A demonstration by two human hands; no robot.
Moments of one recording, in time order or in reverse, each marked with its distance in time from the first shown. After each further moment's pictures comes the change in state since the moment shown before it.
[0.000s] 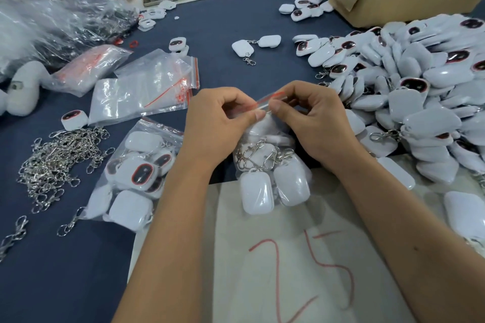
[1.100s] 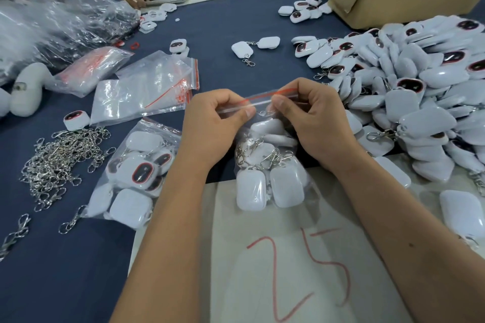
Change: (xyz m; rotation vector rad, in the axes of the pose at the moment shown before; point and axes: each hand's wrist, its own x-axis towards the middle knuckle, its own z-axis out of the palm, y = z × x) left_hand 0.000 -0.006 0.001 -0.069 0.019 -0.054; right_hand 0.000 -0.002 0.000 0.003 0.045 0.030
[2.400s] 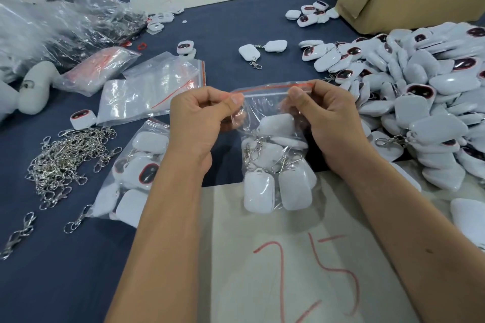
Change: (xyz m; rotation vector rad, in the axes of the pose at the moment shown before) left_hand -0.001 0.011 -0.014 -0.501 0.150 -0.256; right_hand 0.004 0.008 -0.002 0.224 0.059 0.143
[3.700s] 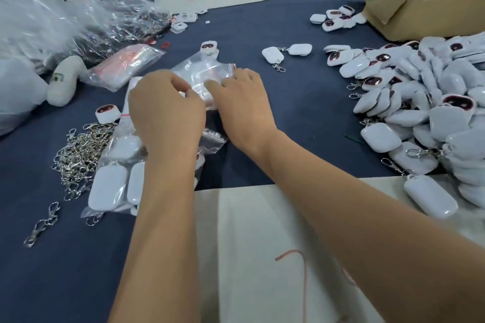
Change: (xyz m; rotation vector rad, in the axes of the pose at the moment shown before) left_hand 0.014 0.031 -0.049 0.985 0.576 0.221; right_hand 0.042 -0.004 0.150 -1.322 -0.233 -0.531
